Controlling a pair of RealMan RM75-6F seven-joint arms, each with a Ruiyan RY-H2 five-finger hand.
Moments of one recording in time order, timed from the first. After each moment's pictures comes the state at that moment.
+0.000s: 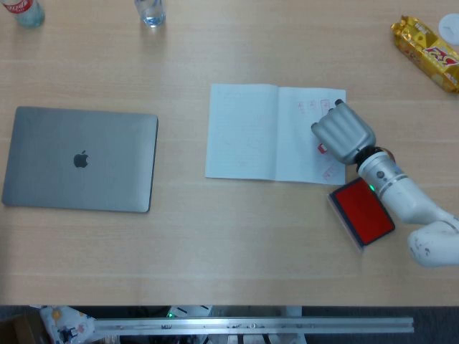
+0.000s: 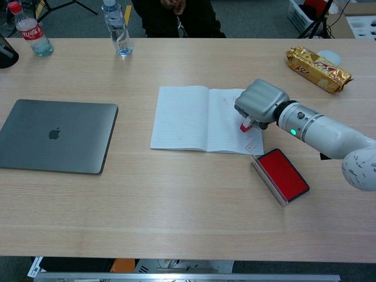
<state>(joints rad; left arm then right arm) -0.03 -1.06 0.03 -1.66 1.32 1.33 0.10 0.82 -1.66 -0.01 -1.23 -1.08 0.82 -0.81</state>
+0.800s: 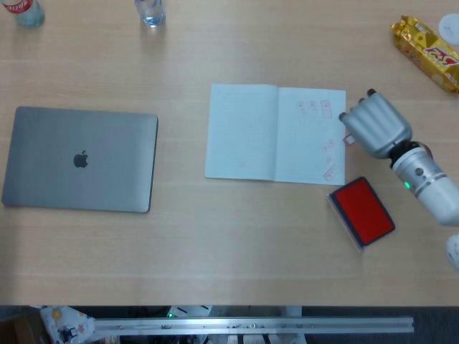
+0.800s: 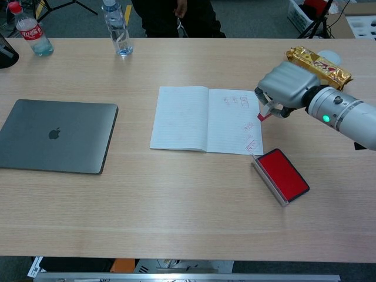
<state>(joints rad) -0.03 -1.06 0.03 -1.68 1.34 1.33 0.12 0.76 -1.46 -0.01 -1.42 -1.12 0.89 -0.74</state>
